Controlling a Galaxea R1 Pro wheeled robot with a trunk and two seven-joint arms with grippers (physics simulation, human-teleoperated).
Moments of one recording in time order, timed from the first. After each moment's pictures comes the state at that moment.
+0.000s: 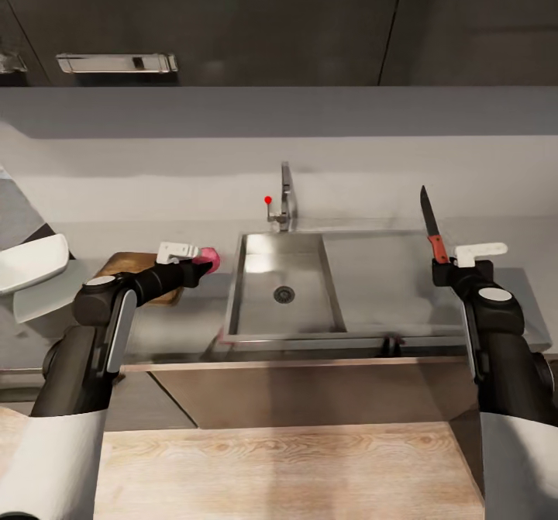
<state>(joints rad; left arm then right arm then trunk) -0.74 0.06 0.04 -1.56 0.02 0.86 -0.44 -0.72 -0.13 -0.23 -1.48 0.36 0.62 0.14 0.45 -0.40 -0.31</state>
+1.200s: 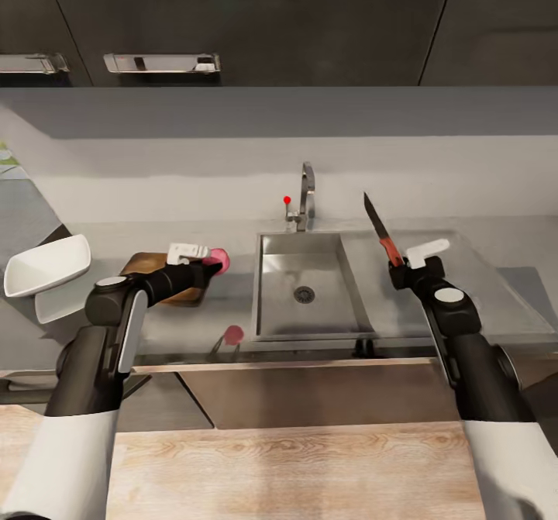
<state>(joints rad) -0.74 0.01 0.03 -1.55 0.02 0.86 -0.44 -0.71 -0.13 0.00 -1.48 0.36 0.62 0.17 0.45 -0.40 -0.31</state>
